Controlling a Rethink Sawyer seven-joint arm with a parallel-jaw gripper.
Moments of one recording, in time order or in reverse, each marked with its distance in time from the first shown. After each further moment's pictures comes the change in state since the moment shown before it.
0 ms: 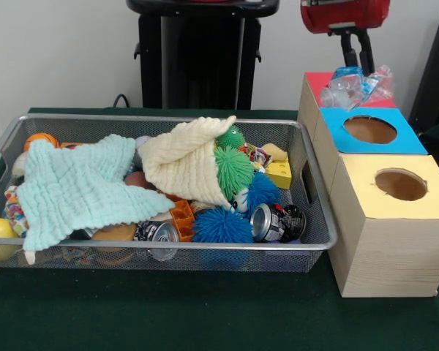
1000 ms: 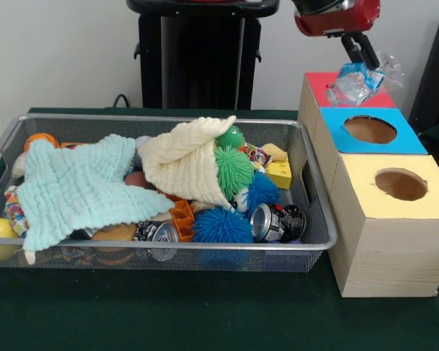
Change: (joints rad) arm -0.237 0.013 0.259 0.143 0.204 0.045 0.000
